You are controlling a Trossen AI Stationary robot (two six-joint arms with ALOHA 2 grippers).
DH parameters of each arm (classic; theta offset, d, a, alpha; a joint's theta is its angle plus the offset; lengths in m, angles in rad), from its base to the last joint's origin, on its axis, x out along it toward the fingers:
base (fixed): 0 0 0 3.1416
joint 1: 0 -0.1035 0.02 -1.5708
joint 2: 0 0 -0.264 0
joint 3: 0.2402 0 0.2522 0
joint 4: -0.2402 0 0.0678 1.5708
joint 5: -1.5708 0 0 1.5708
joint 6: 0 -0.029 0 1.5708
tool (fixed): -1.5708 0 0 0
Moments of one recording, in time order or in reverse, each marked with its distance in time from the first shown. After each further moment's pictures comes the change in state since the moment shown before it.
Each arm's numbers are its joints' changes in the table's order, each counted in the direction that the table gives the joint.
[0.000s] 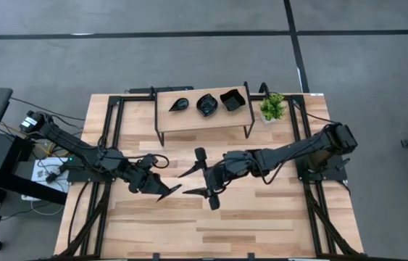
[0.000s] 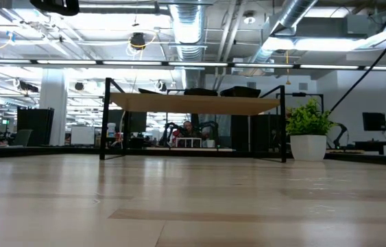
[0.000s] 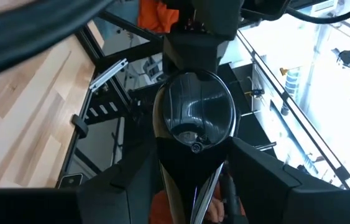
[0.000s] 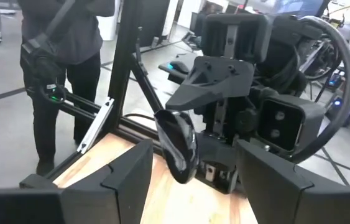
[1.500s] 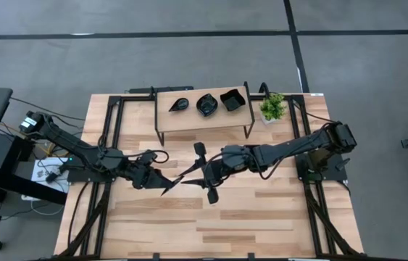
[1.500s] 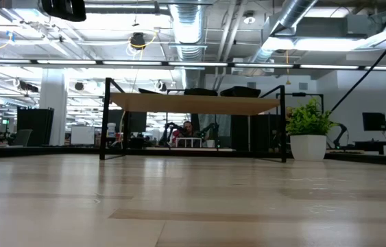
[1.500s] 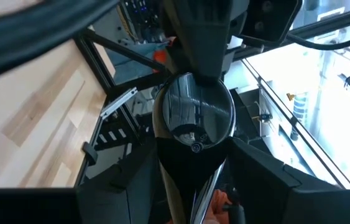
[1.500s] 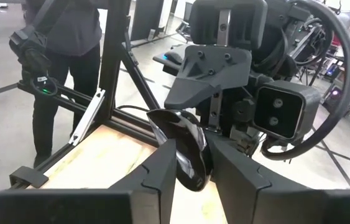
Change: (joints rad) left arm -0.013 0.000 0.000 0.004 -0.114 -0.011; right arm 0.046 0.000 0.000 -0.030 -0.023 -0.010
